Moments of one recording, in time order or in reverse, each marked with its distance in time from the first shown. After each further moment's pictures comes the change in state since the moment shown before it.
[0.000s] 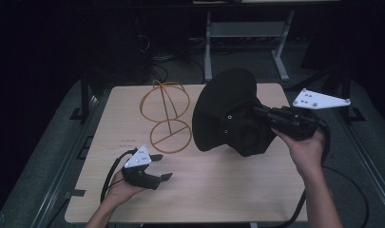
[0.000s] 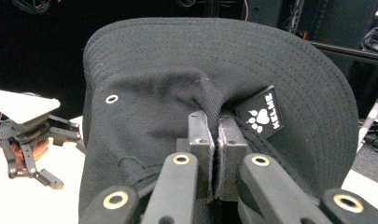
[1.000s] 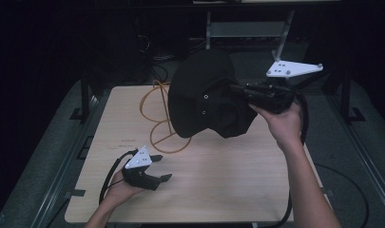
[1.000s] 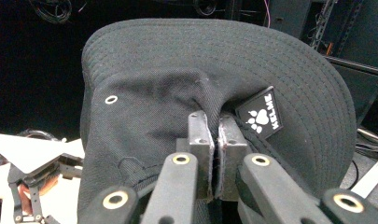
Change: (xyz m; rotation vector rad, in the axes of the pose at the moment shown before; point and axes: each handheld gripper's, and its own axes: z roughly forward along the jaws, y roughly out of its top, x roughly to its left) left arm 0.001 -0.004 0.002 0.015 0.000 0.014; right arm 0.005 0.061 0.051 0.000 0.077 -0.033
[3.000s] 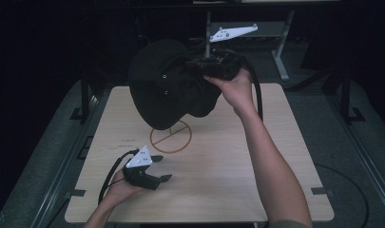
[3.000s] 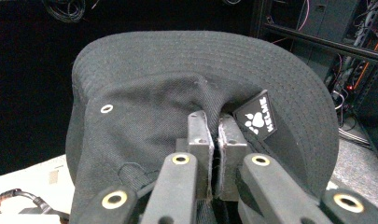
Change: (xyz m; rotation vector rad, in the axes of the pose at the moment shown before) left arm 0.004 -0.004 0.005 0.019 -0.024 0.005; right arm -0.005 0.063 0.113 0.075 0.104 0.009
